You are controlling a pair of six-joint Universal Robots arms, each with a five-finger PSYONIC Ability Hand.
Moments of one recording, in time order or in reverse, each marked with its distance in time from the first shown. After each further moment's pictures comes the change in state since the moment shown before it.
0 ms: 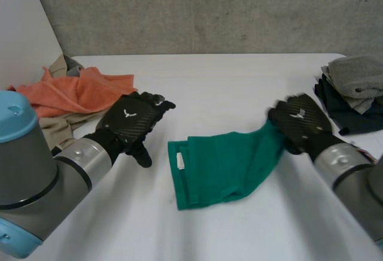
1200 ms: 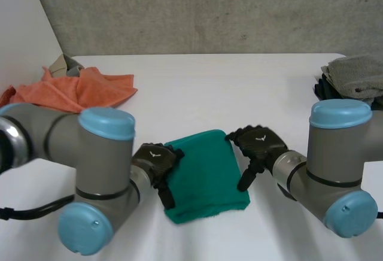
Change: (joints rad) left arm -0.206 -0.393 0.305 -0.303 -0.310 -0.122; right arm 0.159 0.349 -0.358 0.395 0.150 0.287; left_hand -0.033 -0.010 0.000 0.000 0.000; right_hand -0.839 -0.940 -0.980 -0.988 -0.948
